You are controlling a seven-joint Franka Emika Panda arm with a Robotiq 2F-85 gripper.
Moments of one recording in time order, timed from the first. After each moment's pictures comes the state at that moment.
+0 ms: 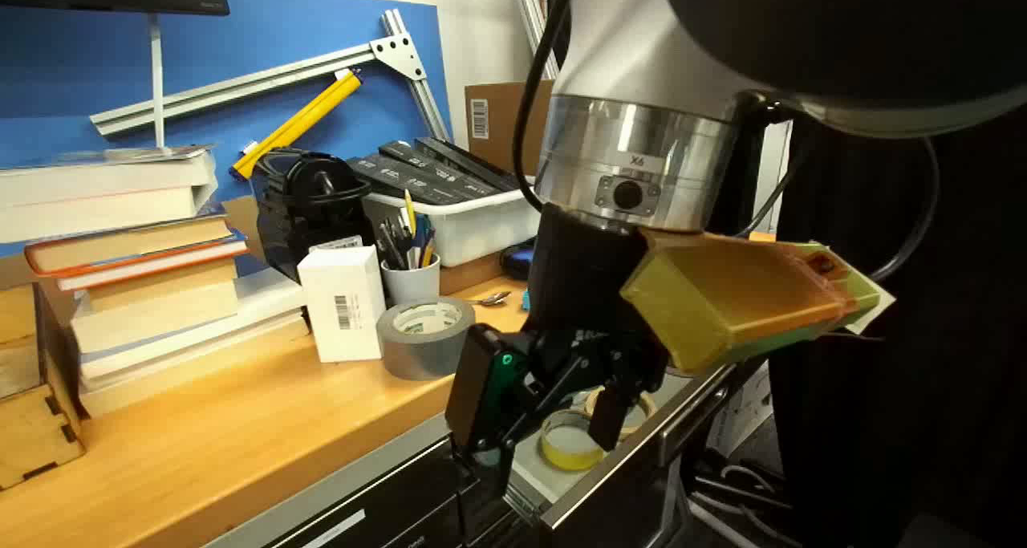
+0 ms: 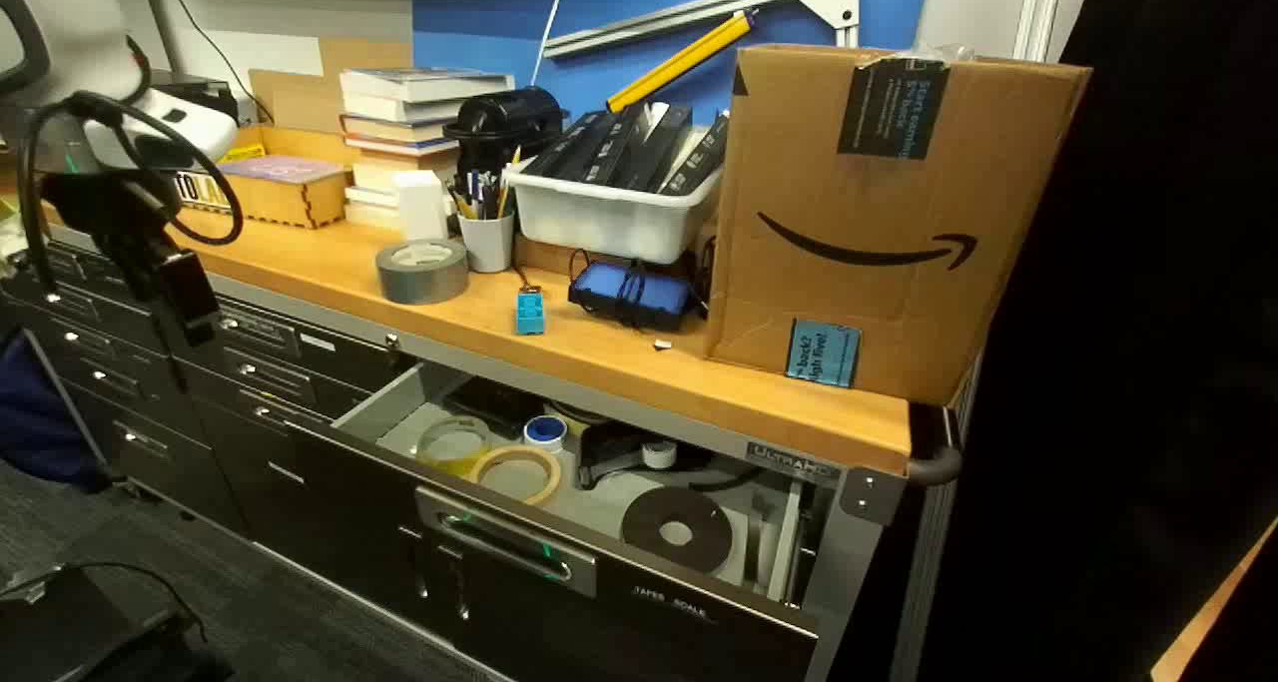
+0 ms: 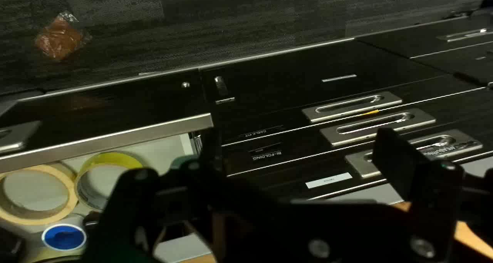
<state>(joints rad) 0.28 -0.58 0.26 -2.76 0.36 2.34 0.26</state>
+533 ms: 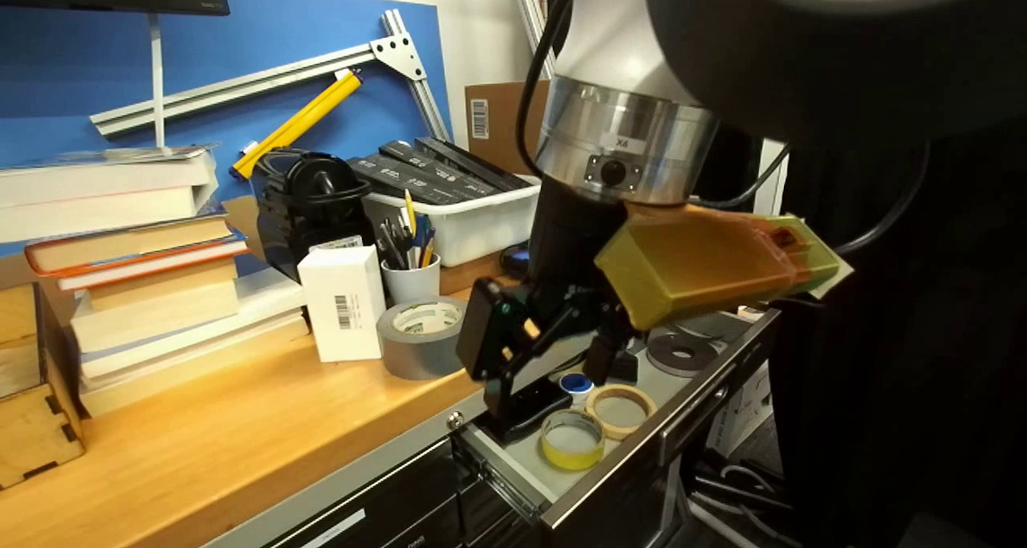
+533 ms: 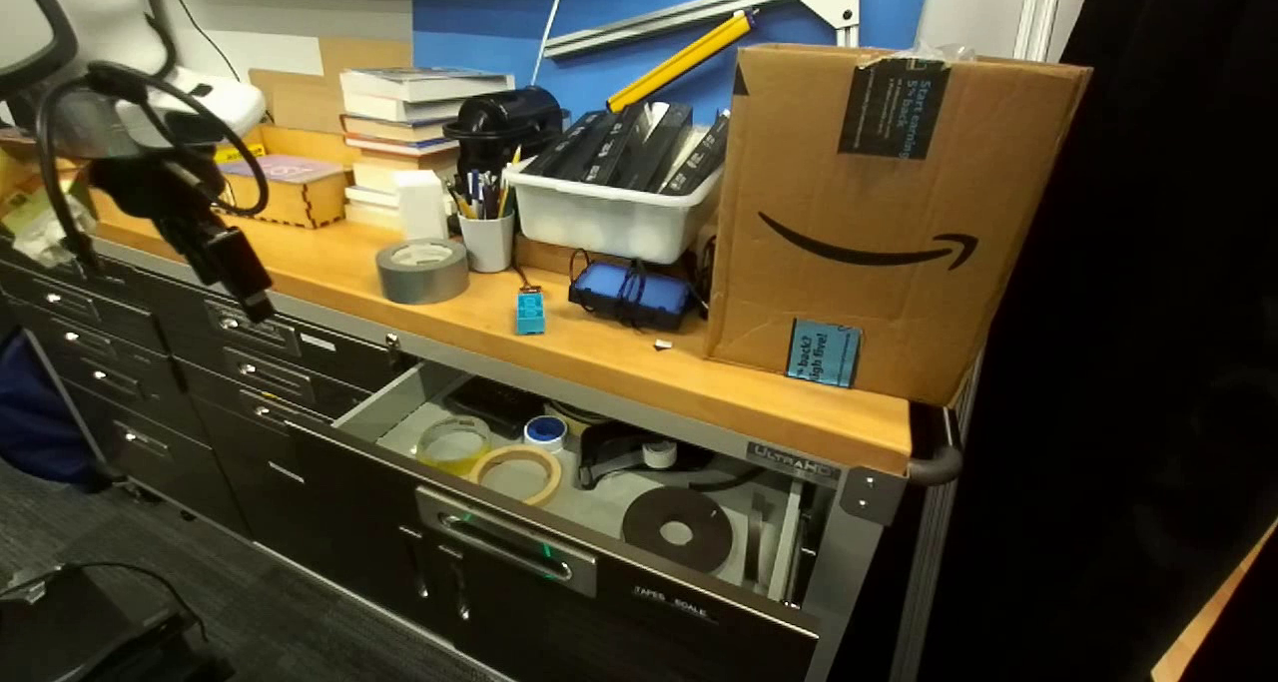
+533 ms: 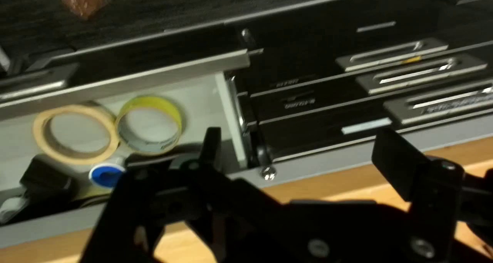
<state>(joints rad) 0.20 -0.57 0.28 -2.74 0.22 2.44 0.33</state>
